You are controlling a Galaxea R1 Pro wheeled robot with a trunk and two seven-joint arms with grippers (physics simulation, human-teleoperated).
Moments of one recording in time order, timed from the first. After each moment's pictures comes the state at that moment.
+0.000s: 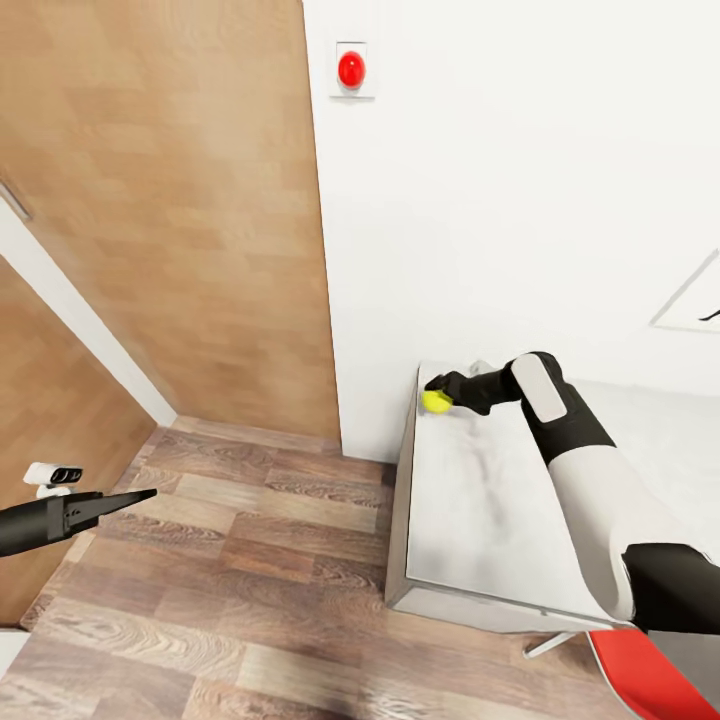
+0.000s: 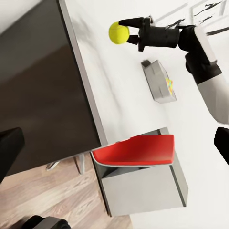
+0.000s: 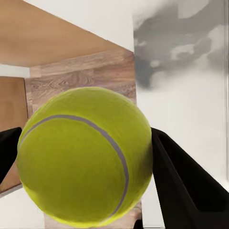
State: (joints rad) left arm -0.44 0.59 0.28 -1.18 0.38 0.87 -1.57; right arm -1.16 -0.07 0.05 -0.82 -0.91 1.05 -0.32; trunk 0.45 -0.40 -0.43
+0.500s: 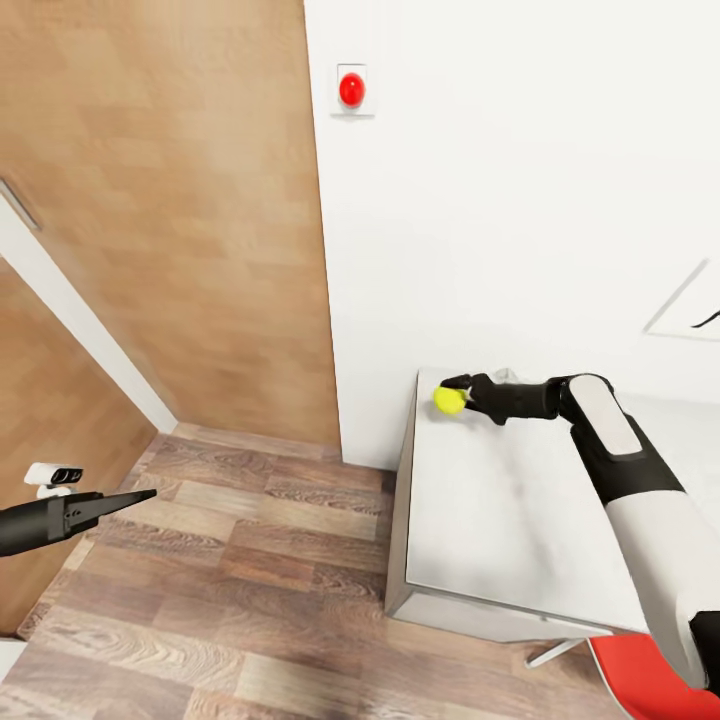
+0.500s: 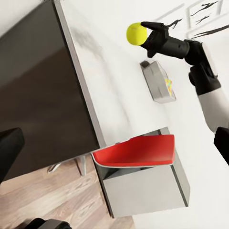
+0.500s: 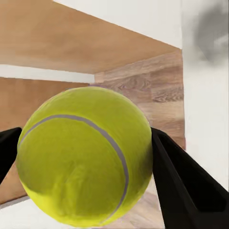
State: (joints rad) left arm -0.44 0.59 0.28 -1.18 0.37 0.87 -1.57; right arm -1.00 -0.25 0.11 -1.05 -1.39 1.05 -0.32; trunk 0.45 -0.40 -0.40
